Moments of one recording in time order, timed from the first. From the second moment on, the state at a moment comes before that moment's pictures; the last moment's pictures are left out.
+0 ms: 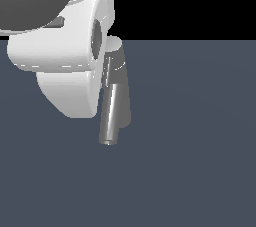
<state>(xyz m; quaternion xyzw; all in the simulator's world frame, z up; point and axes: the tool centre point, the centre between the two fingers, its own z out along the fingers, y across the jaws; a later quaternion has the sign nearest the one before) -0.156 0.059 0.224 -0.67 0.68 -0.21 0.21</state>
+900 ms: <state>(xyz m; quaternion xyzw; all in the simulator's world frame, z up) -0.158 0.029 0.223 -0.67 0.68 -0.21 0.21</state>
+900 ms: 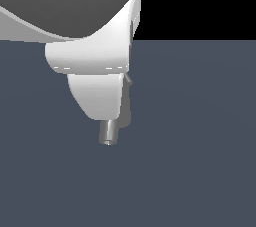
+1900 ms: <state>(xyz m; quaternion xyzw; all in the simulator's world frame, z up) -0.133 -0.001 0.241 -0.68 0.67 -0.21 0.21</state>
